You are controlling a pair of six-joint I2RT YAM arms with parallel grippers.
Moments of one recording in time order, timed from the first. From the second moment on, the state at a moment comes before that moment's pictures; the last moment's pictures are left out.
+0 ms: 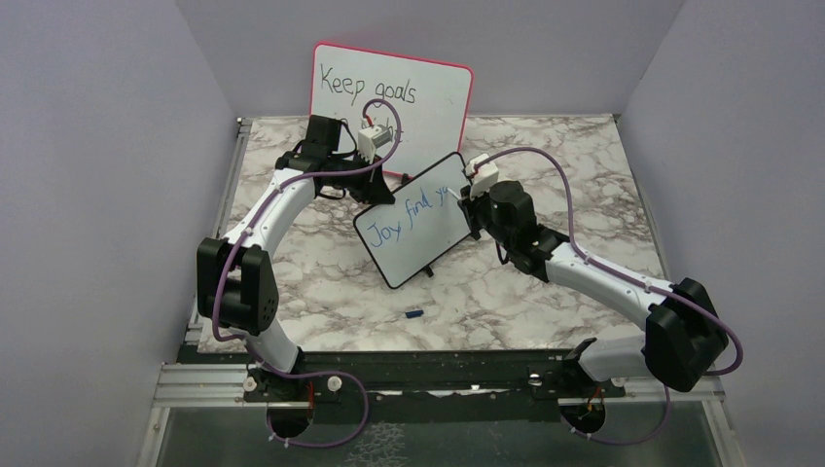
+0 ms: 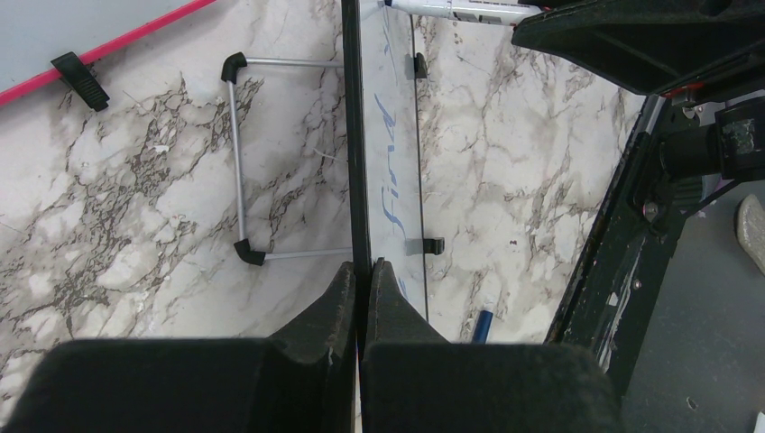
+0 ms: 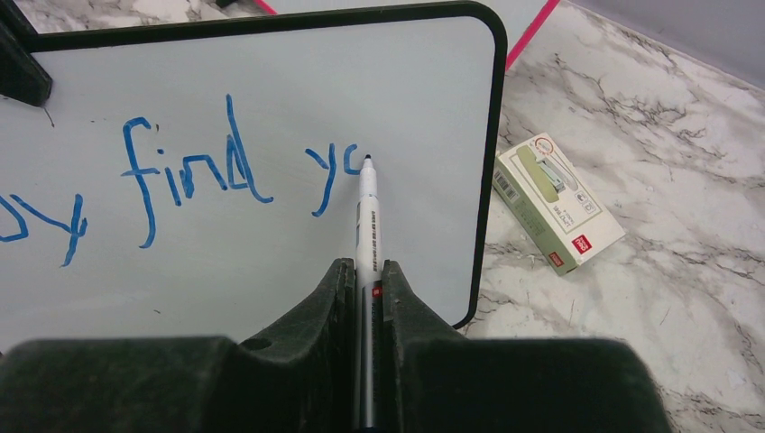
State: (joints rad) left arm -0.25 1.66 1.41 -0.60 0.83 0.21; right arm 0.68 1.34 0.85 0.17 0.21 -0.05
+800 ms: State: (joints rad) left arm -0.25 1.66 1.41 -0.60 0.83 0.21; right arm 0.68 1.34 0.87 0.17 0.18 -0.06
